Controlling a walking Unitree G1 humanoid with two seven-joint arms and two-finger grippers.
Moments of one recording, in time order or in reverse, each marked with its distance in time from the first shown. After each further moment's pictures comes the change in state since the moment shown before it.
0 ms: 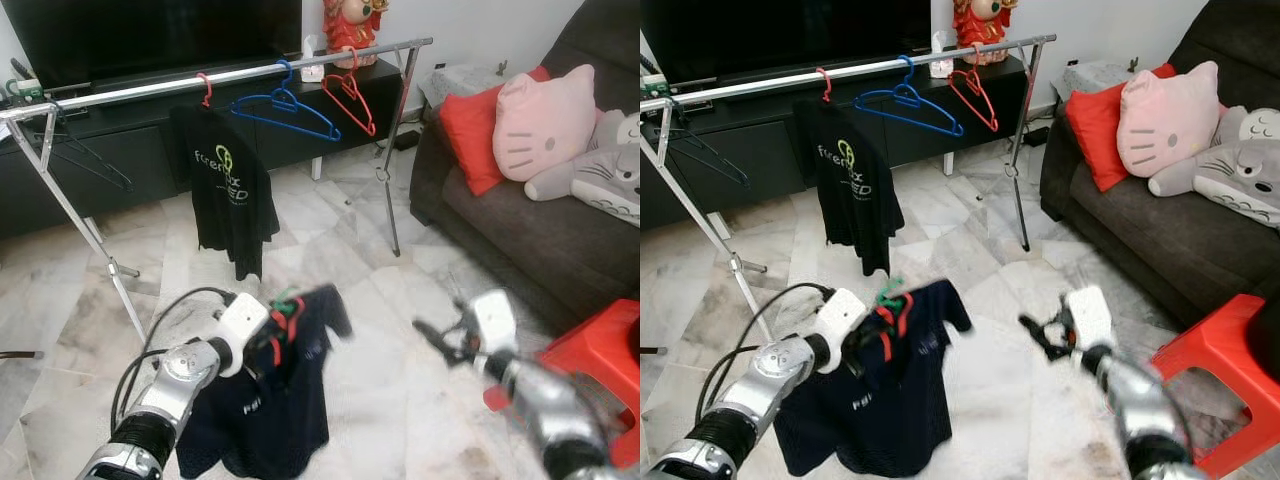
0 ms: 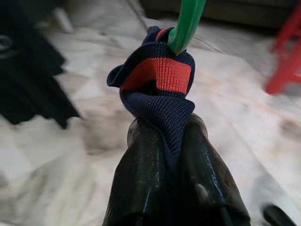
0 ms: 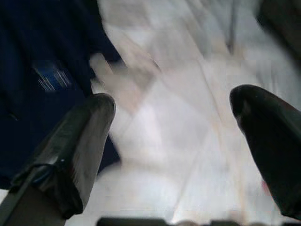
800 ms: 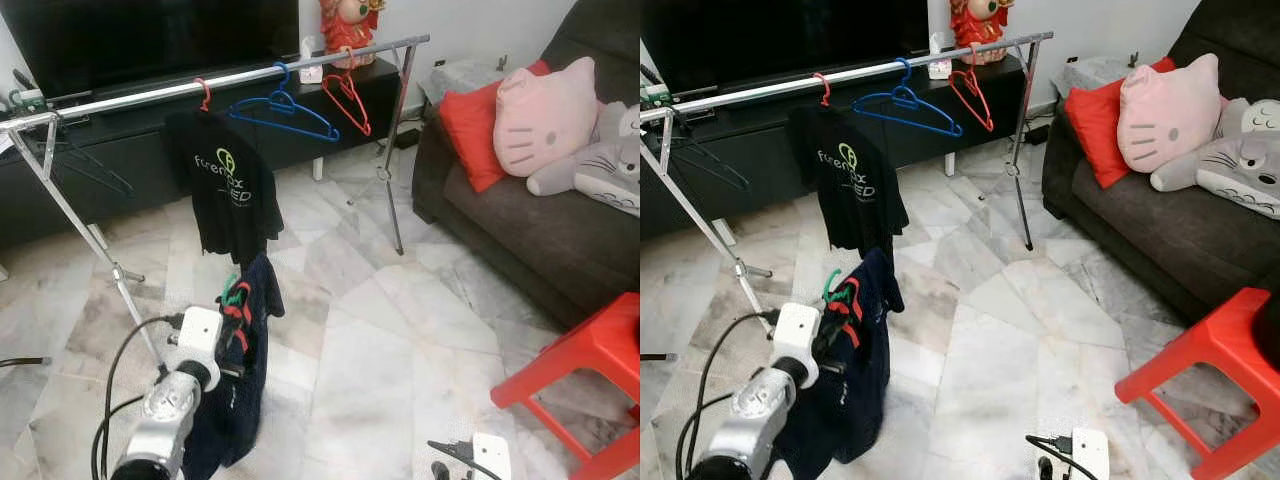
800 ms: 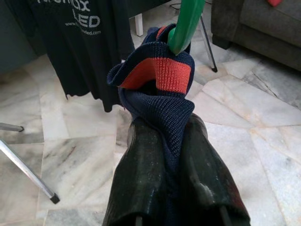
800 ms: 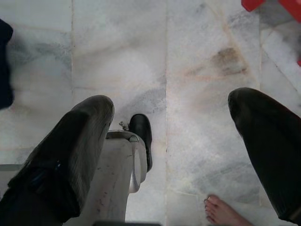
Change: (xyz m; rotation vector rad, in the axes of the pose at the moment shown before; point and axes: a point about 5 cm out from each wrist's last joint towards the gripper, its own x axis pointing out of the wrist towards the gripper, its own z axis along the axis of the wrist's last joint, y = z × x) left arm -0.029 -0.003 -0.034 -0.248 -0.062 0.325; right arm -0.054 0.039 -0.134 0.250 0.452 -0.330
